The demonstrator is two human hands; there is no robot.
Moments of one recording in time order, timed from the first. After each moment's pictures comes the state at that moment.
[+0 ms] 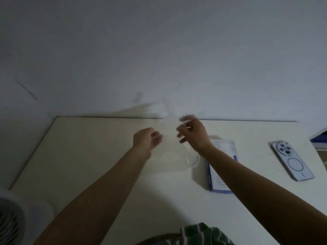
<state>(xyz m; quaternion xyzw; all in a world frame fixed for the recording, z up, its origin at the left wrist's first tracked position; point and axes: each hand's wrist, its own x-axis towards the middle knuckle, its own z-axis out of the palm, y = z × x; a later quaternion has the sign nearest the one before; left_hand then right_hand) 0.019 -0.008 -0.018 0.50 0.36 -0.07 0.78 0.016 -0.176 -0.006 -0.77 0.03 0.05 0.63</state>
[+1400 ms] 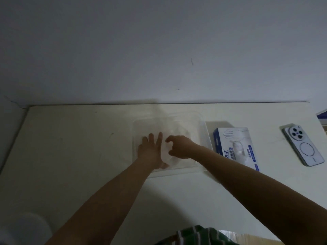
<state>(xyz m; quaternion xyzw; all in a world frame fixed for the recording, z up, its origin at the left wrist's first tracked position) 0.023 0.028 -0.129 0.95 -0.10 -0.29 -0.02 0.041 -0.117 -0.104 -0.92 -0.09 0.31 0.22</state>
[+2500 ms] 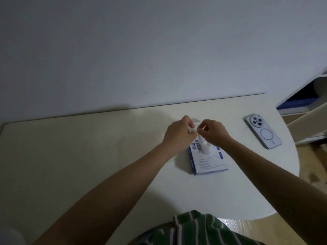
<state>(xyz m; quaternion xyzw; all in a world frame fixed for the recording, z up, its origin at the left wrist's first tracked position) 0.009 -0.134 -0.018 0.91 -0.16 -0.16 0.35 0.001 -0.291 -0.046 -0.94 0.16 0.14 0.27</state>
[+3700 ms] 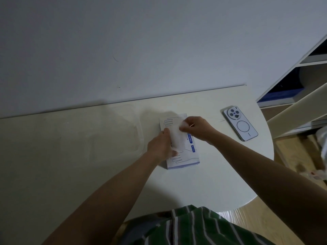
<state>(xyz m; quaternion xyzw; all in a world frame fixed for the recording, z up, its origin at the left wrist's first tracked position) -0.023 -0.190 -0.093 0.94 -0.13 -0.26 0.19 -0.015 -0.360 -0.065 -0.88 0.10 0.18 0.43</state>
